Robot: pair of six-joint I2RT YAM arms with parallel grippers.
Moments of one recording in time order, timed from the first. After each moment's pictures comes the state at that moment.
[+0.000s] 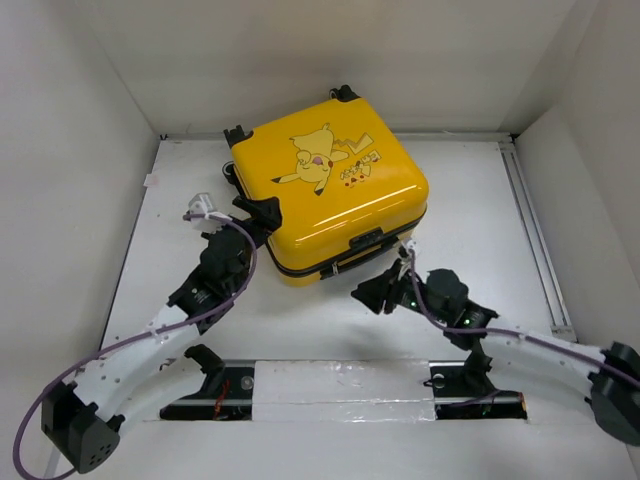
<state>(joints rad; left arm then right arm) -0.67 0.86 0.66 0.05 -0.61 -0.90 0.81 0.78 0.29 0.37 -0.18 0.50</state>
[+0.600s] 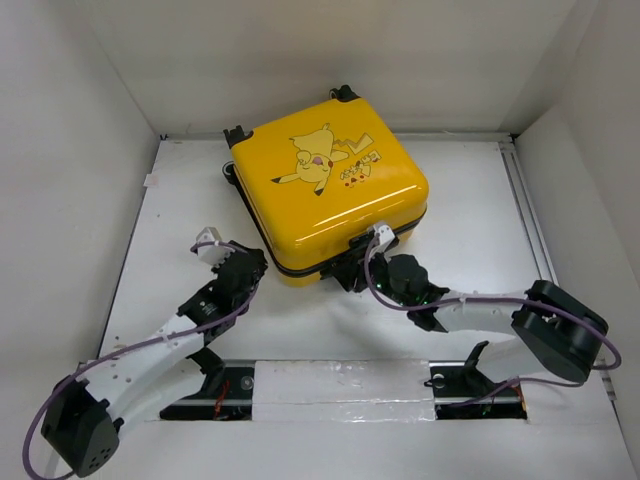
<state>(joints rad) -0.67 0.74 0.43 -0.18 -0.69 -1.10 0.89 1.35 0.44 0.76 0.05 0.47</state>
